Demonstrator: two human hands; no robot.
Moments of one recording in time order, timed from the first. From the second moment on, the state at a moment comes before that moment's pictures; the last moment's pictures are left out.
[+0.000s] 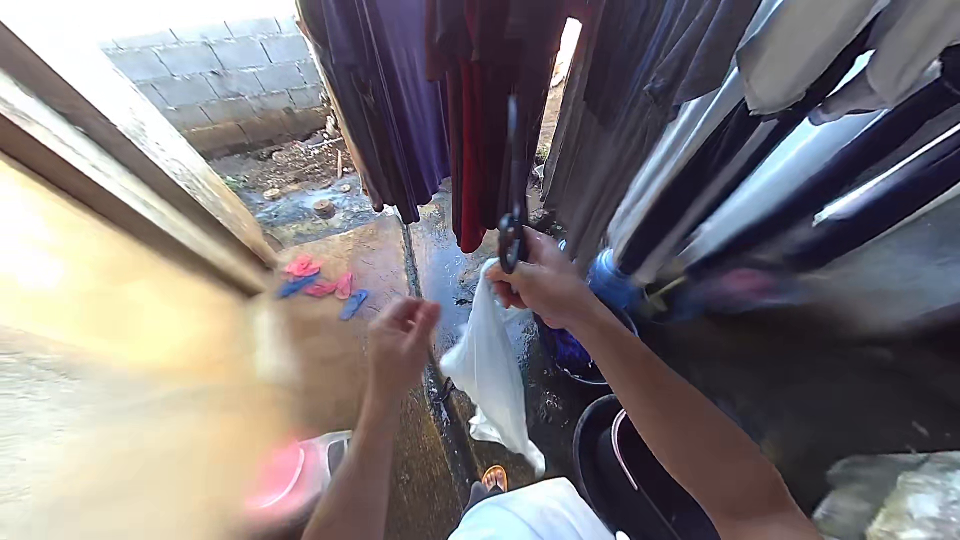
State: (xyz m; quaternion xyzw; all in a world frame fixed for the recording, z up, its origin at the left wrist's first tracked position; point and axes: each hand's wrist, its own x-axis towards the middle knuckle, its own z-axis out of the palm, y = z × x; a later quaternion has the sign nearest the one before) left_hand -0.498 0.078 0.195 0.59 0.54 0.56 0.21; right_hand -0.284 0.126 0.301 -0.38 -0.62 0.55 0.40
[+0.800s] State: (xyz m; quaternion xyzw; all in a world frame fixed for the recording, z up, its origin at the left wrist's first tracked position) left_hand -0.385 0.068 0.330 0.60 0.21 0.61 0.48; right_hand -0.163 0.114 0.215 -0.35 -0.78 0.38 0.36
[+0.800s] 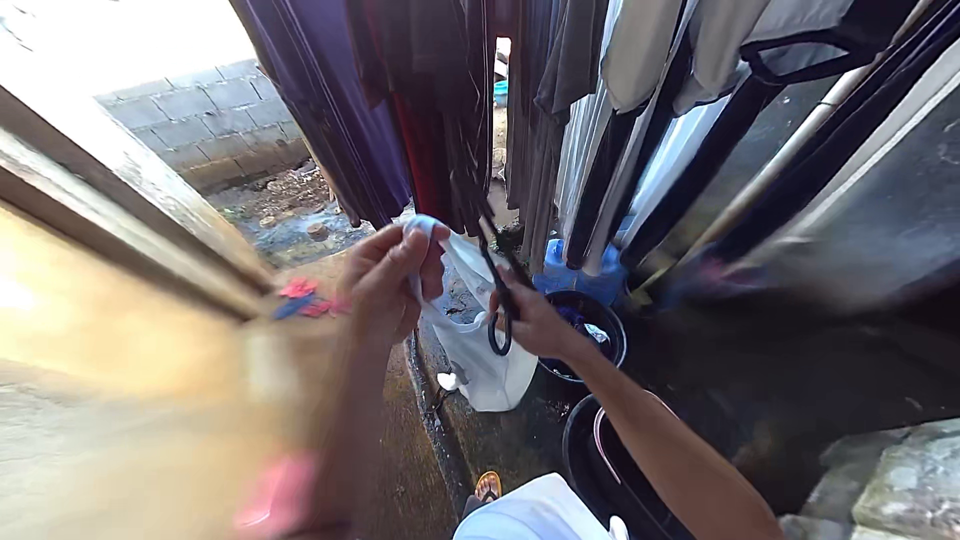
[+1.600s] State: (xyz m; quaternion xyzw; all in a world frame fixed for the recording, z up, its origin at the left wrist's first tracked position) left_hand -0.411 0.102 0.329 0.61 0.52 0.48 0.34; right_hand -0.048 0.049 0.281 -0.40 -0.86 -0.01 0.31
